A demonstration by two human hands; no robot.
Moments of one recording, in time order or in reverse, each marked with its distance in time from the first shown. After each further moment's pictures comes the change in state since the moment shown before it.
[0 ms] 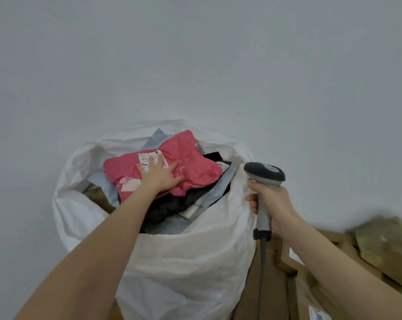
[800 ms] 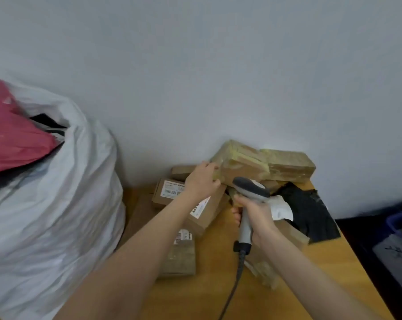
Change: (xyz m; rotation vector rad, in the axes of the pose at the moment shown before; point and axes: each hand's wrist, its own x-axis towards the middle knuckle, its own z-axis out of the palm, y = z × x) left_hand -0.195 0.482 0.103 -0.531 -0.080 0.679; right_hand -0.084 0.066 -0.370 0.172 0.389 0.261
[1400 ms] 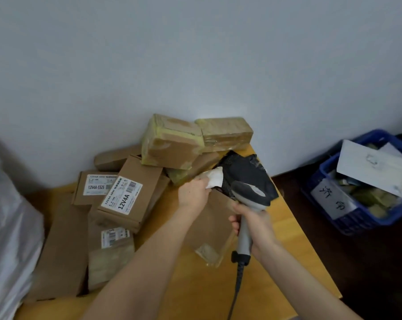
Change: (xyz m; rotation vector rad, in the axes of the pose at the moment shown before) left_hand 0.021 0.093 0.191 0.254 -0.166 0.041; right_hand 0.017 0.018 -0.160 0.071 0.264 0.078
